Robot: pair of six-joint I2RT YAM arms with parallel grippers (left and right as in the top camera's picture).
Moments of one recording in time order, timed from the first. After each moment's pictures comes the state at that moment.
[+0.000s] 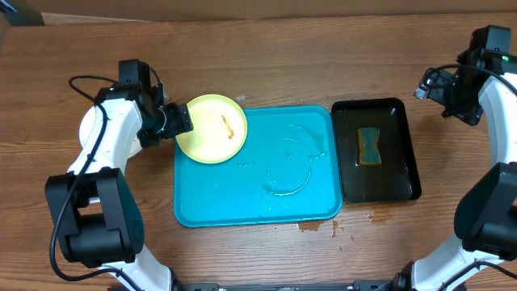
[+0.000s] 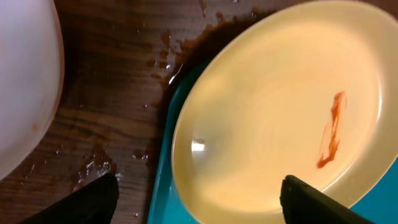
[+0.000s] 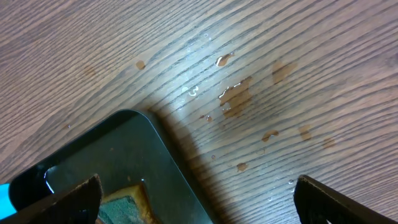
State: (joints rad) left arm 0.09 1.85 1.35 -0.84 0.18 -0.22; right arm -0.26 1.88 1.63 -1.02 -0.05 0.26
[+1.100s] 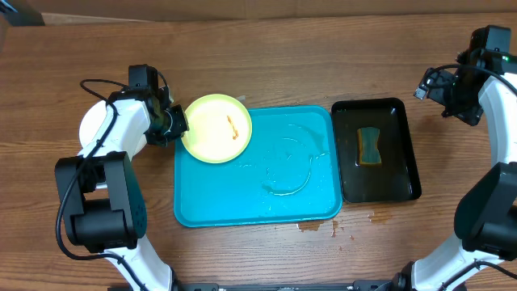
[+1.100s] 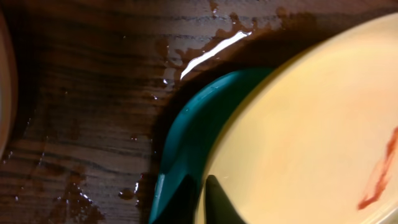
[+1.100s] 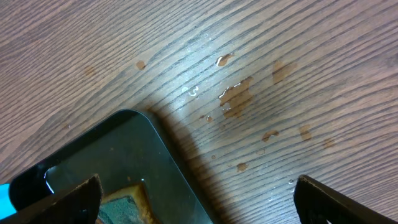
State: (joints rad) left arm 0.08 1.94 1.32 -0.74 0.17 -0.24; right arm -0.26 1.88 1.63 -1.02 -0.05 0.26
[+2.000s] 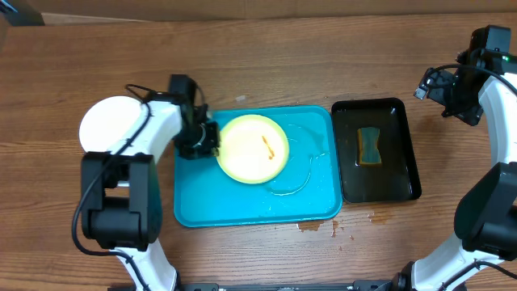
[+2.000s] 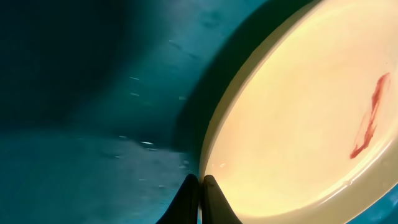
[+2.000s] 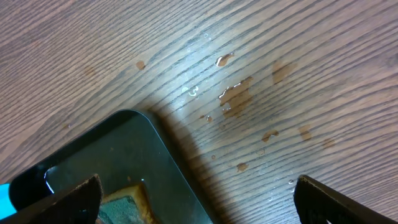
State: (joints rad) left arm -0.11 1.95 1.29 -0.89 0.32 -0.24; right arm -0.26 1.88 1.63 -1.02 -0.05 0.26
